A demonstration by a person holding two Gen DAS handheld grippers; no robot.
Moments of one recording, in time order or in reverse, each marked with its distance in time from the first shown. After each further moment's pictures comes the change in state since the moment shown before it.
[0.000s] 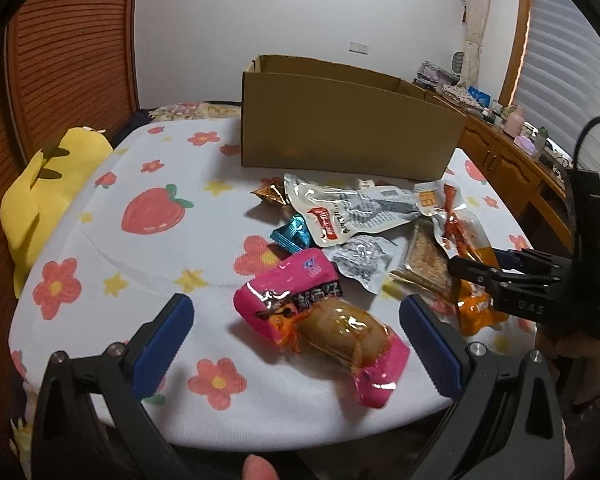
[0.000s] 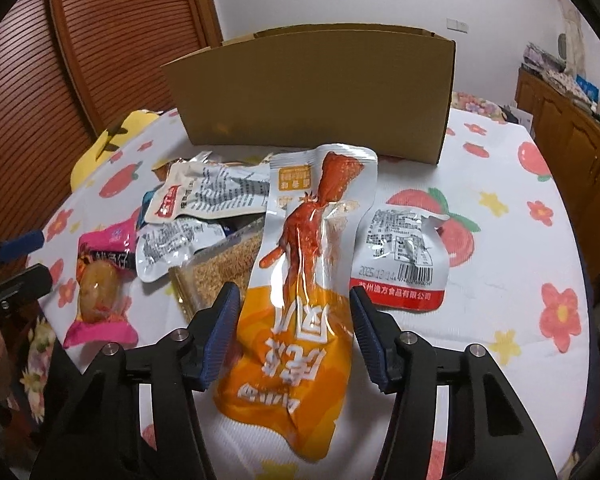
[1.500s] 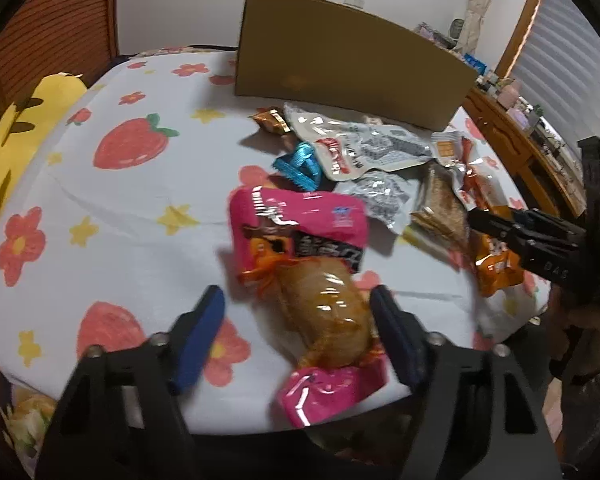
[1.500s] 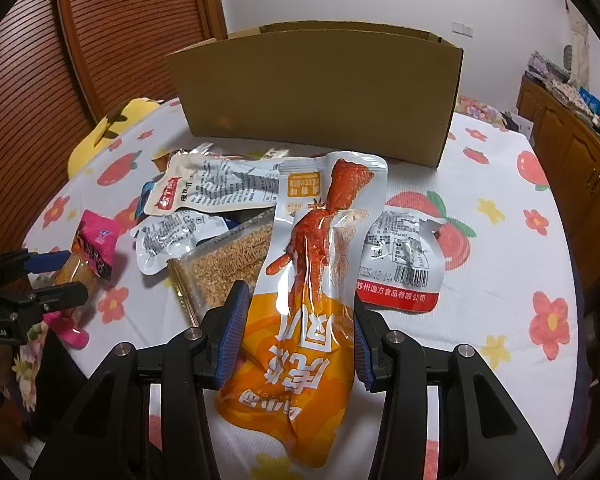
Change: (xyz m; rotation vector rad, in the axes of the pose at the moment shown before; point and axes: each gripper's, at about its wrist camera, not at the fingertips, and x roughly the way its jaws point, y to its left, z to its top) left arm 0.029 0.019 -0.017 -0.021 0.193 -0.103; right arm -0.001 0.007 0.001 -0.048 0.026 -0.027
